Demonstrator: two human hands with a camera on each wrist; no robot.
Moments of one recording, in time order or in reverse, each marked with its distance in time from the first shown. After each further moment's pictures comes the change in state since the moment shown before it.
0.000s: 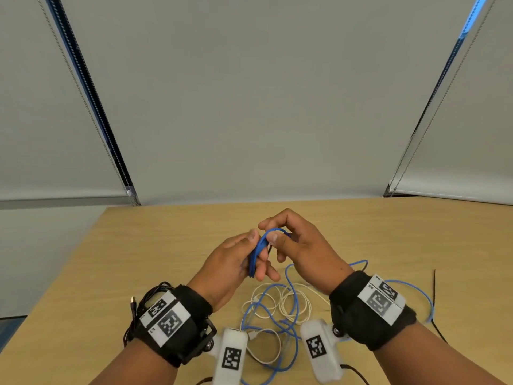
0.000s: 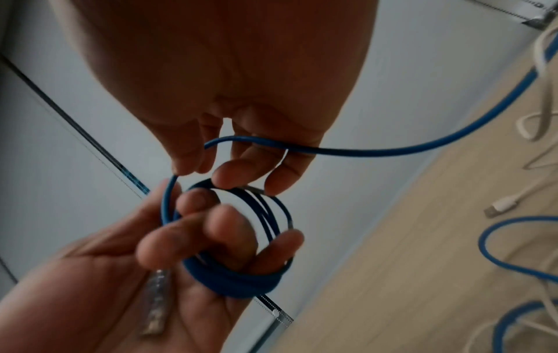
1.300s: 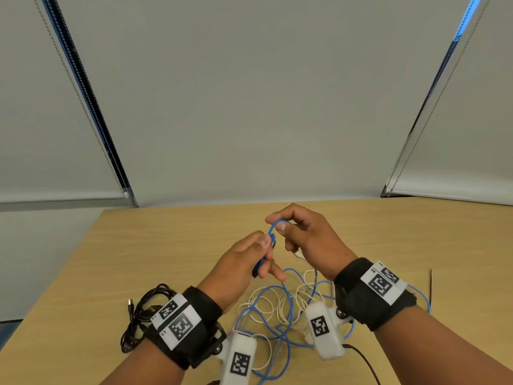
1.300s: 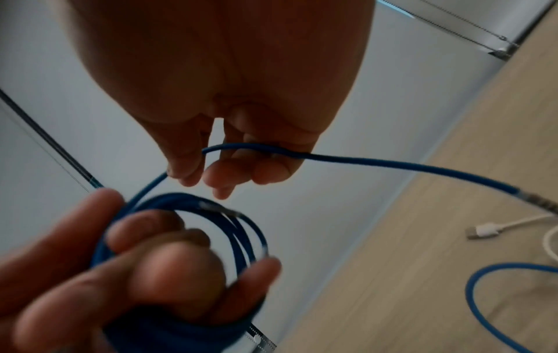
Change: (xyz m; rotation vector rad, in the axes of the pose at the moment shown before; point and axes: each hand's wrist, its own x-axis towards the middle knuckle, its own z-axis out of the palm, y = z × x) left_hand 0.007 -0.004 0.016 0.082 -0.009 0.038; right_hand 0.012 0.004 -0.021 -0.026 0.035 0.020
